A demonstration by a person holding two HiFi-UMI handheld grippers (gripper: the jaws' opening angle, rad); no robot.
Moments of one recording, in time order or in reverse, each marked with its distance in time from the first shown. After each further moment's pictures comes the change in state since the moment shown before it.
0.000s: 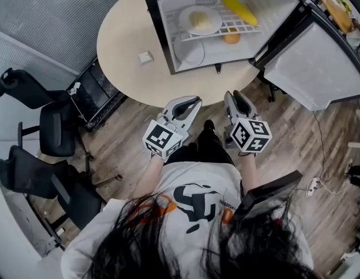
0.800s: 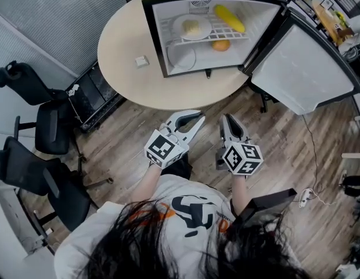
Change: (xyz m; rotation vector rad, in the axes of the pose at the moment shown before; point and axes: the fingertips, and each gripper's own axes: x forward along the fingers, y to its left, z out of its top) left arm 0.003 -0.086 0.011 0.051 0.004 -0.072; right arm -0.089 0.002 -0.021 0.036 -0.003 -0.005
